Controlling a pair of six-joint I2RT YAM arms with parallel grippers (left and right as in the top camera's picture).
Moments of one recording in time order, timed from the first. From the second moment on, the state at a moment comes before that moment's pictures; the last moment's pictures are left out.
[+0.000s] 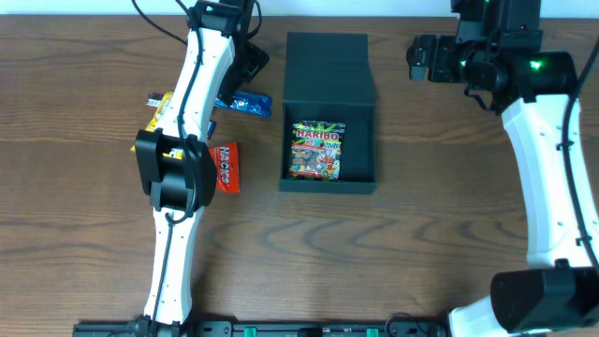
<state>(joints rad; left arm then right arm) -0.22 2.50 2.49 -1.37 0.00 -1.15 0.06 1.70 1.78 -0.92 -0.14 0.12</state>
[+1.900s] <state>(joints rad) -0.22 2.51 2.21 -1.08 0.07 -1.19 0.06 1.70 1.78 -0.96 -0.11 0.11</state>
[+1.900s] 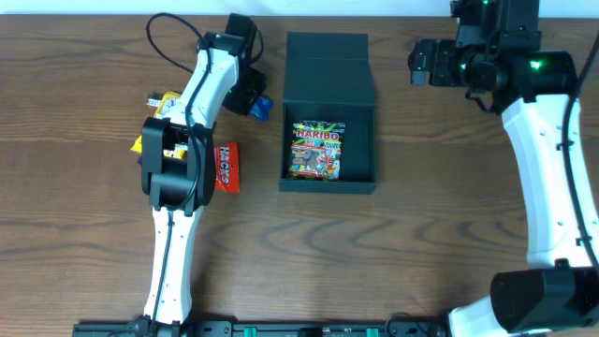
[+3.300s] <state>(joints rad) -0.80 2.51 2.64 -1.64 -0.07 -0.69 -0.20 1.70 1.78 -0.98 -0.04 0.12</state>
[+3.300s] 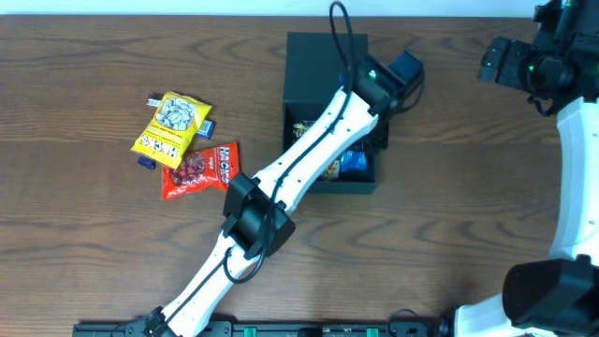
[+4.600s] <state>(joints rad) -0.78 2.51 2.49 -1.48 0.05 -0.66 -0.20 1.70 1.78 -0.98 -0.04 0.11</state>
